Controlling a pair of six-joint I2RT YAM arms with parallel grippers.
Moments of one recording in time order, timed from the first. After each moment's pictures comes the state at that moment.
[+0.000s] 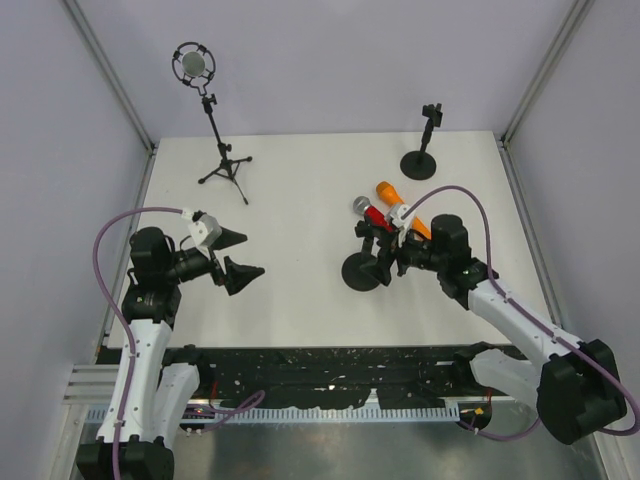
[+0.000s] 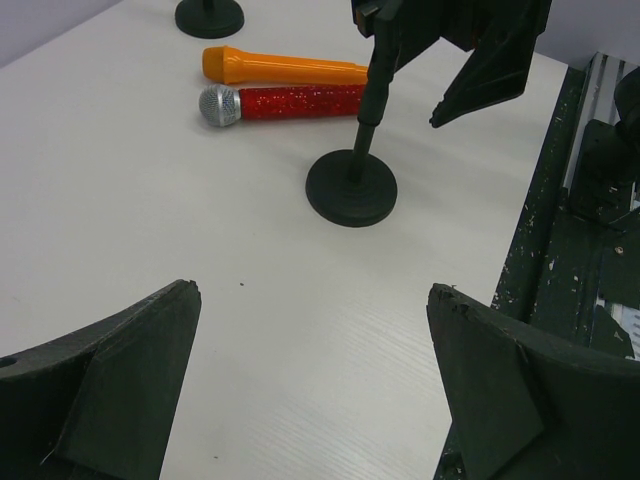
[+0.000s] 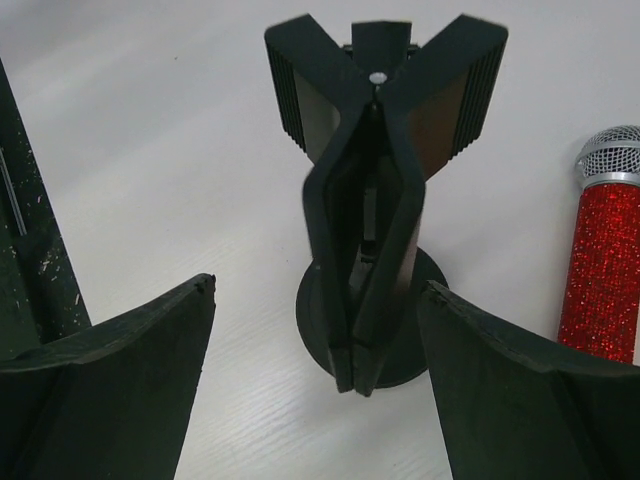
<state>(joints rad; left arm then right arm) 0.05 0.70 0.64 -0.22 1.11 0.18 0.37 1.03 0.59 0.05 -0.65 -0.17</state>
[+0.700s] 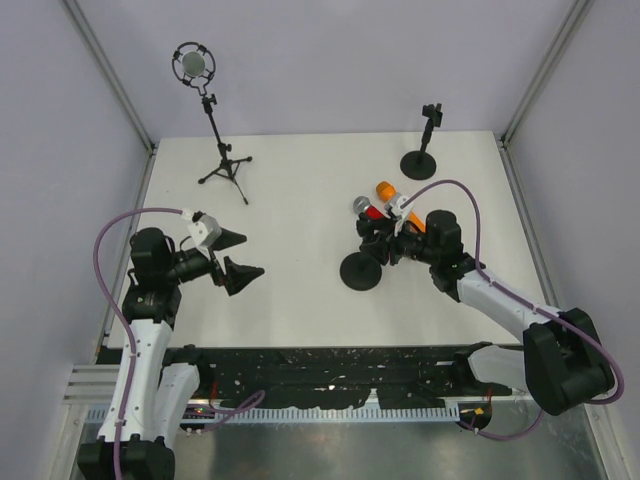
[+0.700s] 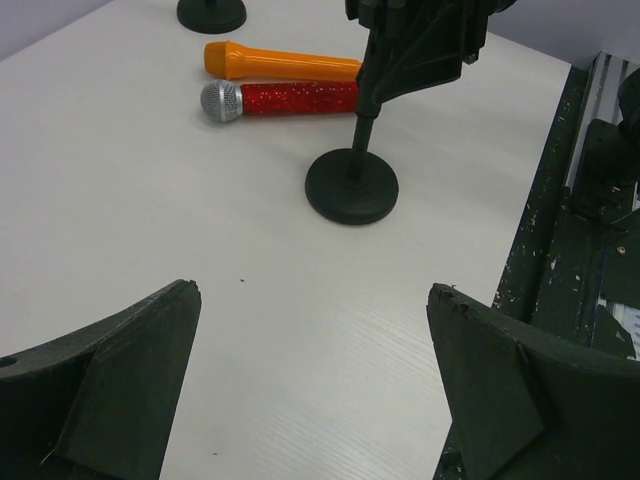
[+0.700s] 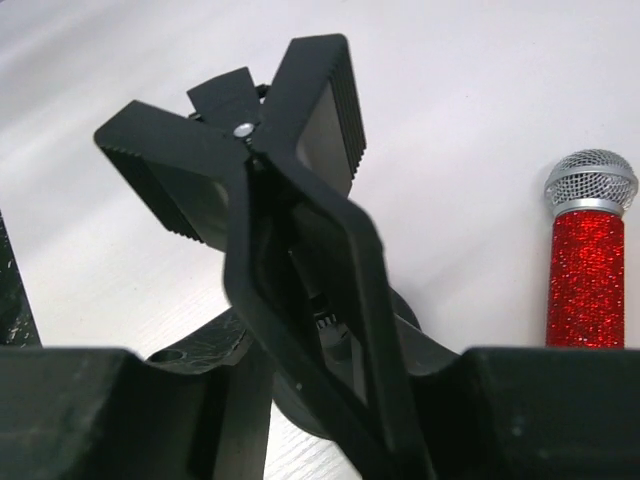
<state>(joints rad) 0.06 0.70 0.63 -0.22 1.11 0.18 0.37 1.20 0.56 0.32 -0.62 -0.03</state>
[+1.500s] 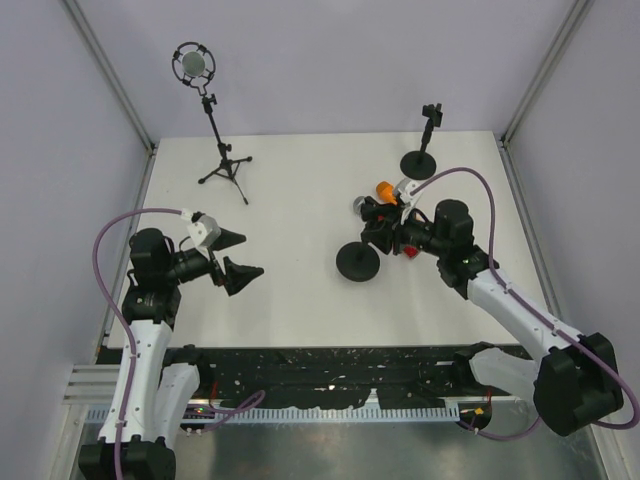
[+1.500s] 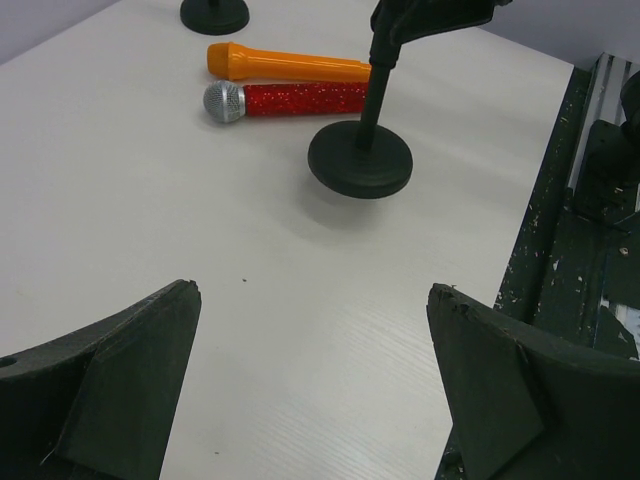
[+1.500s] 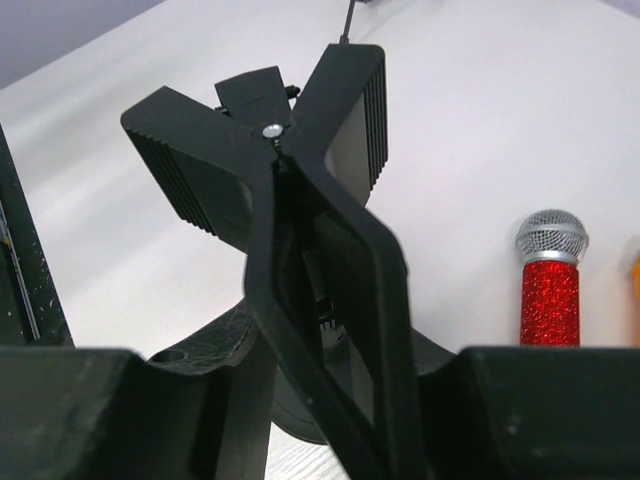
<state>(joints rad) 0.07 0.69 0.63 -0.22 1.11 0.18 0.37 1.11 0.66 0.21 -0.61 0.00</state>
